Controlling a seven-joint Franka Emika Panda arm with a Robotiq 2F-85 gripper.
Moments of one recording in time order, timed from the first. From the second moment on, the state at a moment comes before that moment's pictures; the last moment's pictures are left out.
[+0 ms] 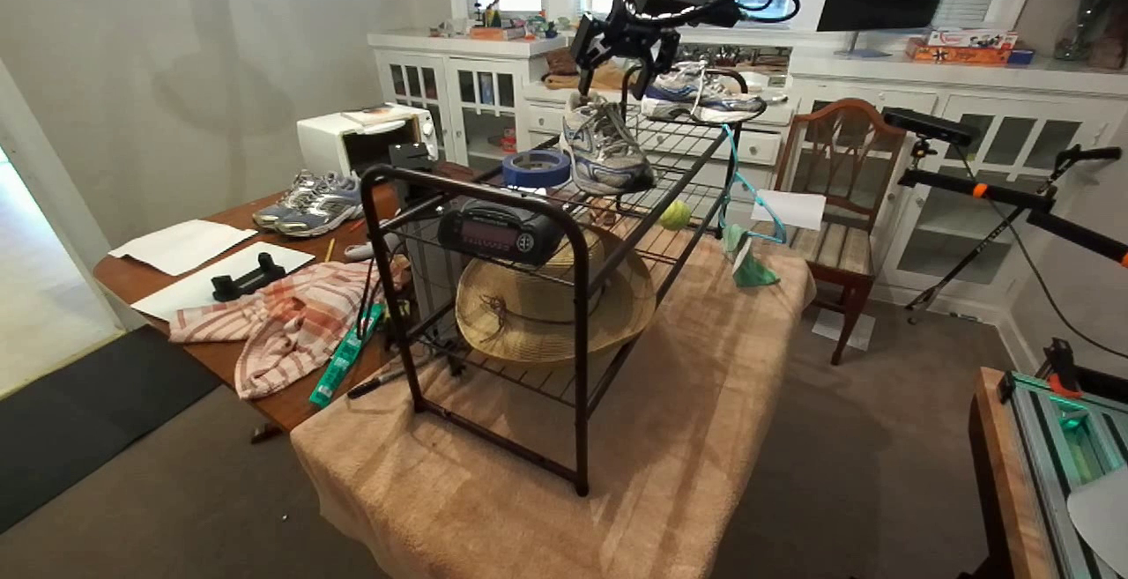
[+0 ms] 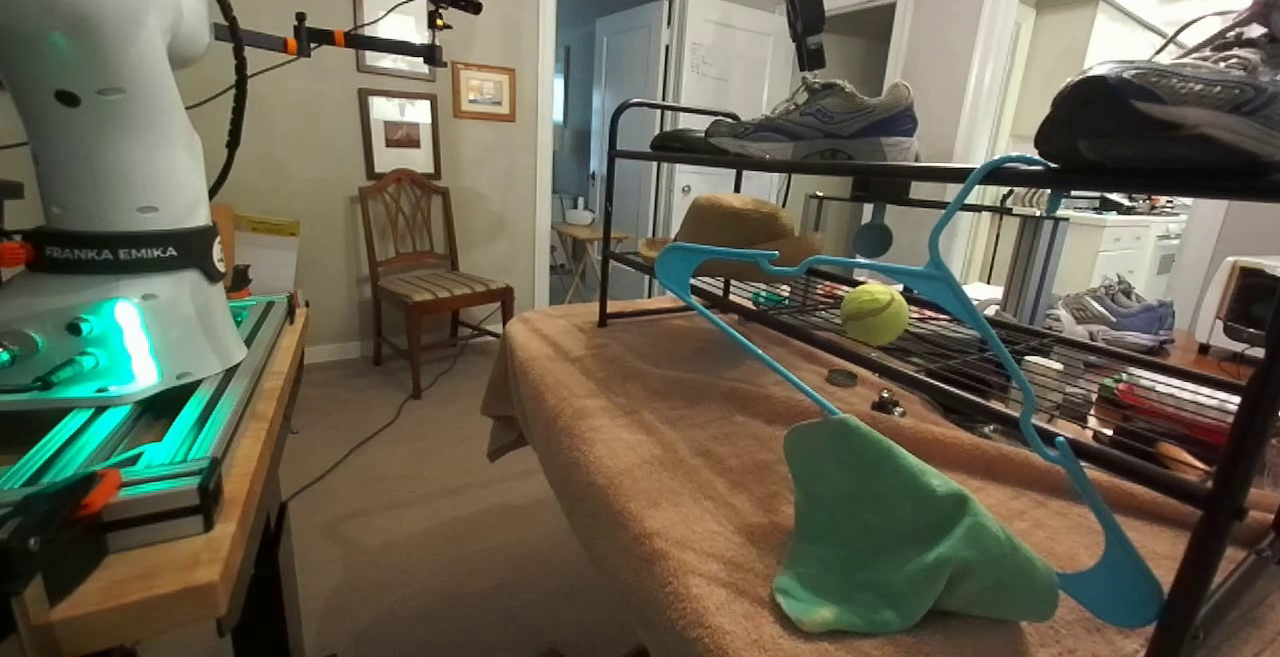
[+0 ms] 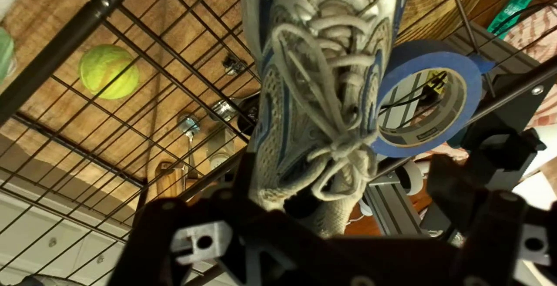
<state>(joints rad) -0.09 0.20 -0.06 -1.69 -0.02 2.25 0.49</state>
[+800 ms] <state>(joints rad) -0.06 0.23 -0.09 -1.68 -0.02 2.25 0.53</state>
